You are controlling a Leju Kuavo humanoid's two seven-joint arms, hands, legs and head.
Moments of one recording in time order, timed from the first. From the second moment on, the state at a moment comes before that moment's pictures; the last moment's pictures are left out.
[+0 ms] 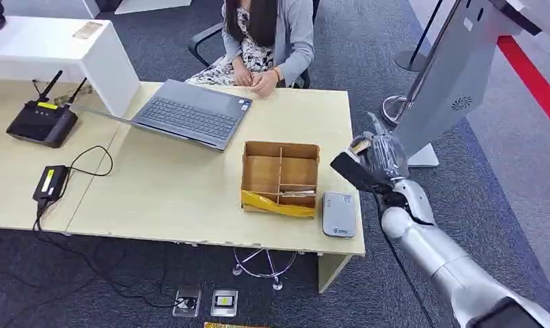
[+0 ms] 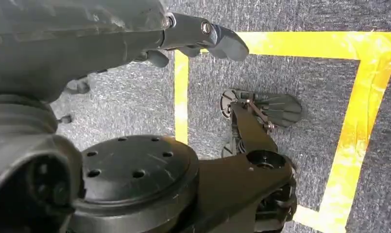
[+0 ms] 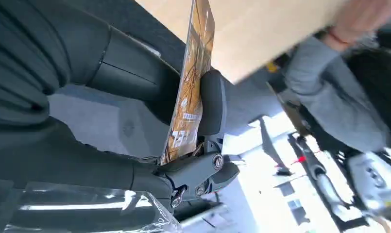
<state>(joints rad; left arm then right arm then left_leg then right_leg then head) -0.13 0.06 -1.16 -0.21 1.21 0.28 -0.14 -0.80 -0.26 0.82 -0.84 0.35 -0.44 -0.14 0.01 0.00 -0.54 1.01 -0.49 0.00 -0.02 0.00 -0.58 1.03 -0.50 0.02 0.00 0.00</state>
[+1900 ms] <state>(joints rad) -0.13 0.11 -1.23 -0.21 1.14 0.17 -0.16 -0.72 -0.21 0.81 -0.98 0.64 -0.24 0.10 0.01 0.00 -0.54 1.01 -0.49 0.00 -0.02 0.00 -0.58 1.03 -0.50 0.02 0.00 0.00</state>
